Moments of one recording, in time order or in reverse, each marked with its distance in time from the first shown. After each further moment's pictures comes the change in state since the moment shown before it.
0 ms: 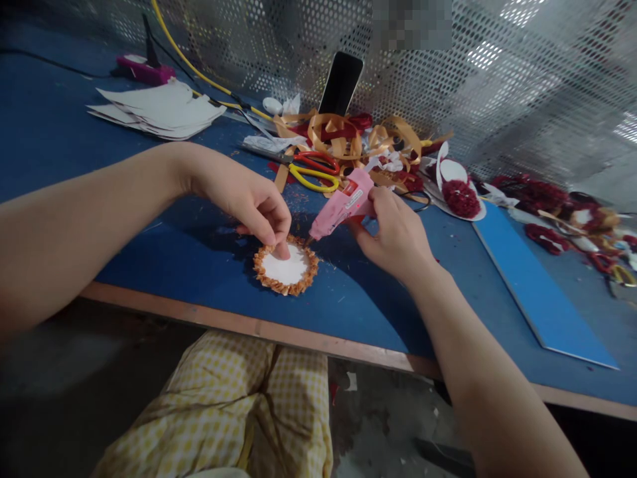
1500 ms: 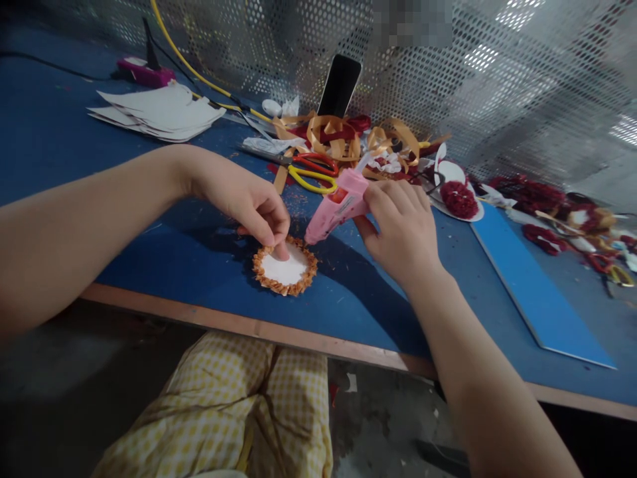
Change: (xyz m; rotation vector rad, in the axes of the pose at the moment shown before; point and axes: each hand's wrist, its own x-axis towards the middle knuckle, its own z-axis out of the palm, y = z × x) left_hand 0.002 0.001 0.003 -0.101 0.180 -0.034; right_hand 0.006 -0.014 -0.016 -0.108 0.108 -0.104
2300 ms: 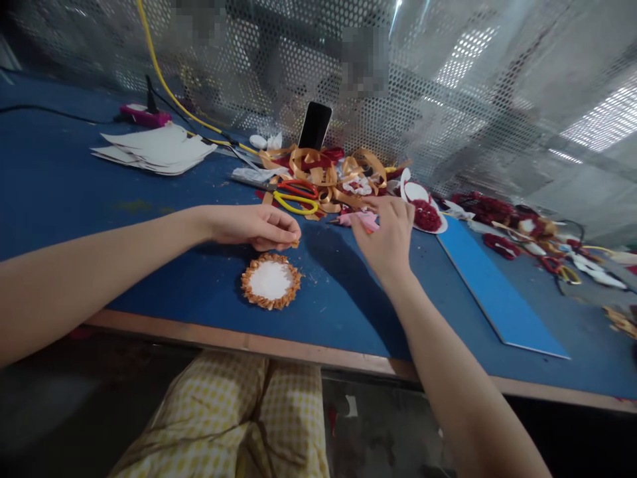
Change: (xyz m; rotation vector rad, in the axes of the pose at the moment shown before) left_hand 0.031 -0.011 0.023 -0.380 0.050 0.264; right_hand -0.016 0.038 0.024 -0.023 0.207 0.300
